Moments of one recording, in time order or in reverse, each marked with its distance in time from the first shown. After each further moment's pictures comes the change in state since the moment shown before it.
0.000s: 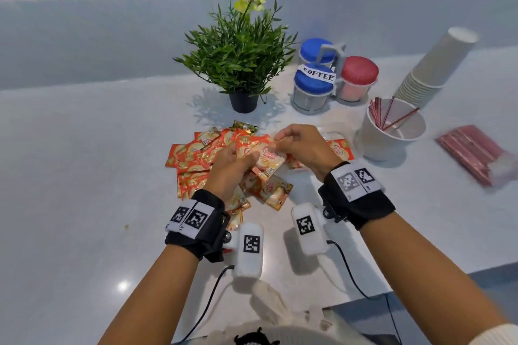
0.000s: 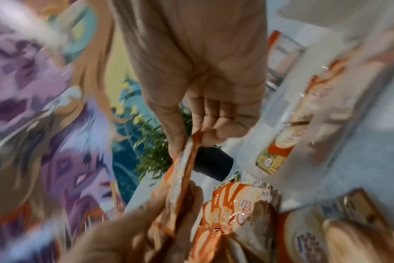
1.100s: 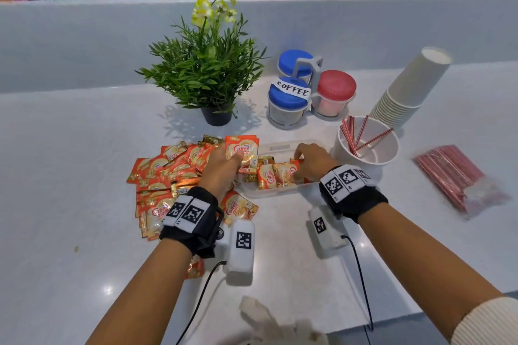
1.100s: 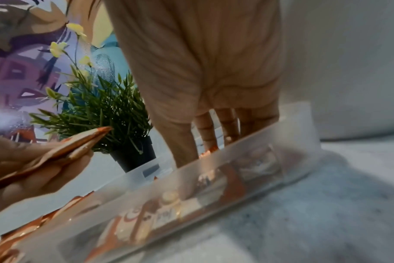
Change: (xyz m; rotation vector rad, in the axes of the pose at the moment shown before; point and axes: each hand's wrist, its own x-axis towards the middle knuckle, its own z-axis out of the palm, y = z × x) left_hand 0.056 0.001 0.054 0.069 0.092 -0.018; right_hand 0.051 0.048 -0.088 -0.900 -0.080 0.149
